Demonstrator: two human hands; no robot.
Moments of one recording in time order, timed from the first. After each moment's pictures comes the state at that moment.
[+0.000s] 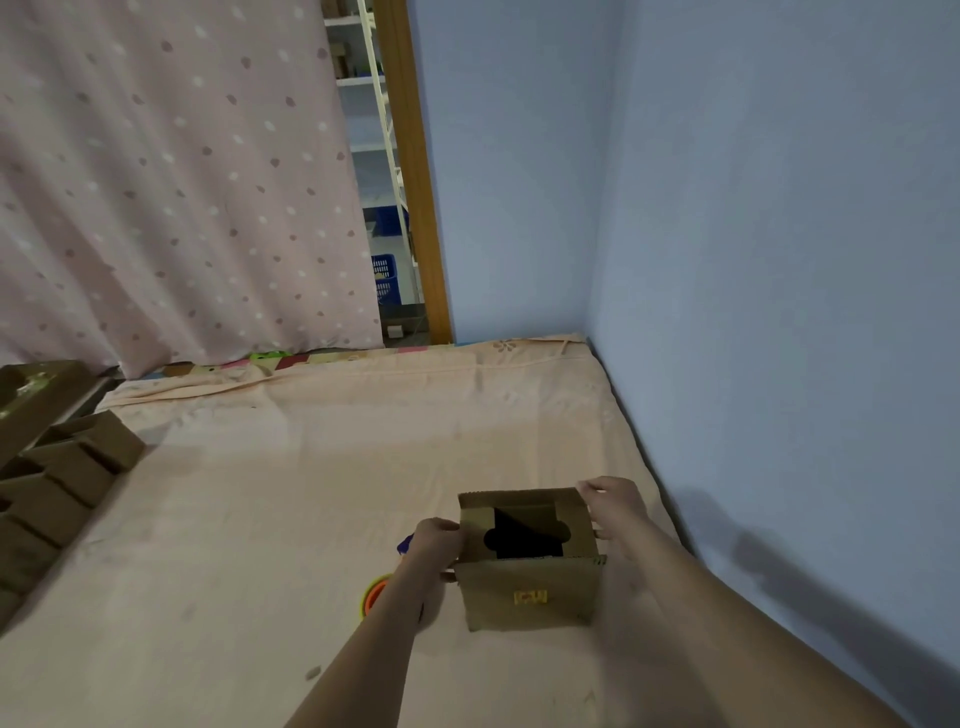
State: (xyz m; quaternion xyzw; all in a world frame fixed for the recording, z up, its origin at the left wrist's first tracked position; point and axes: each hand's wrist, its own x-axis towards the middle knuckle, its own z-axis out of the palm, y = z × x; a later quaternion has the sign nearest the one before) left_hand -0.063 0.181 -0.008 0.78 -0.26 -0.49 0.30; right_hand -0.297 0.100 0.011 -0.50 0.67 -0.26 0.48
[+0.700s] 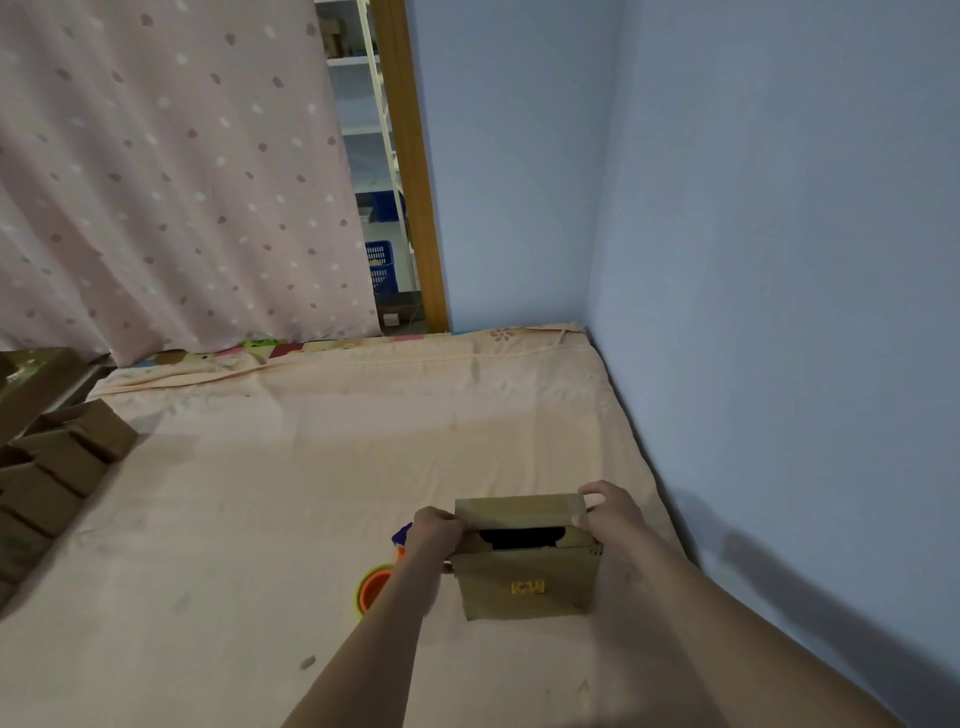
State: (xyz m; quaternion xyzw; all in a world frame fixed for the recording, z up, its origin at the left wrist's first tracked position) left_hand -0.065 0.170 -0.015 0.81 -0.25 -0.46 0.27; right_hand -0.309 0.097 -0.018 -0.55 0.67 -0.16 0.47
